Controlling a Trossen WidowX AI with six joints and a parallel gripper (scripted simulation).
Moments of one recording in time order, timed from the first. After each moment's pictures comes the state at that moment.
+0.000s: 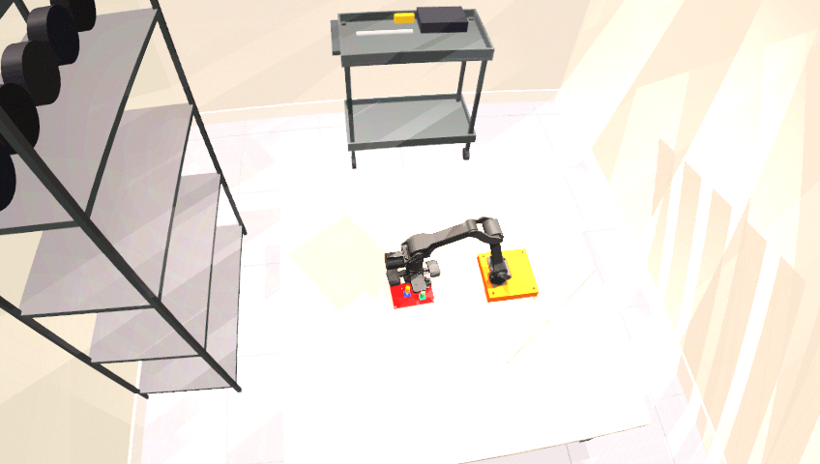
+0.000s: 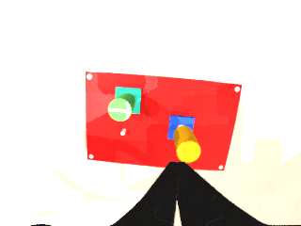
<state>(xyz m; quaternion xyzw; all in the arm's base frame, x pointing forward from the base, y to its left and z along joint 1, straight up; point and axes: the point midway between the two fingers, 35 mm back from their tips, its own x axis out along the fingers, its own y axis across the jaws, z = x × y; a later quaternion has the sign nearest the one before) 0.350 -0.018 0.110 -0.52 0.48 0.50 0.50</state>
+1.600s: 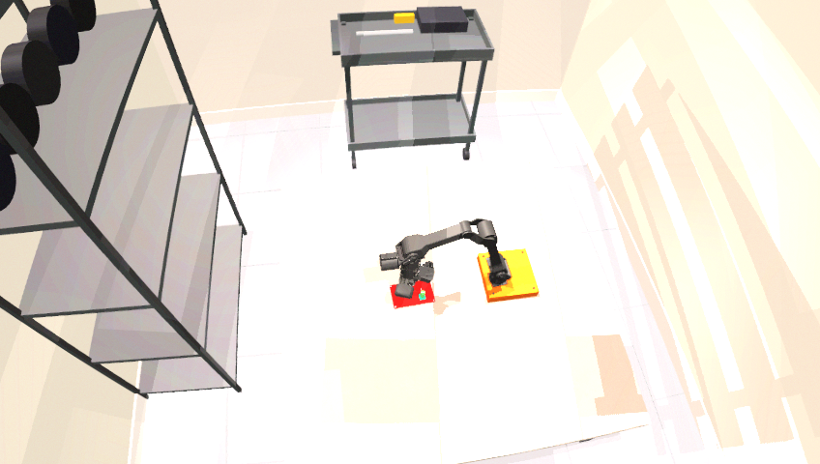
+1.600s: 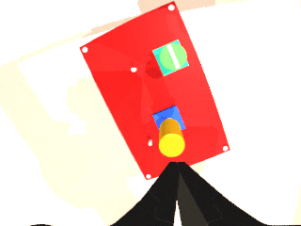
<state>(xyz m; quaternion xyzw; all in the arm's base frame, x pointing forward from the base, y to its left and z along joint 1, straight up) 0.365 -0.023 0.105 -0.70 0.16 0.68 0.16</state>
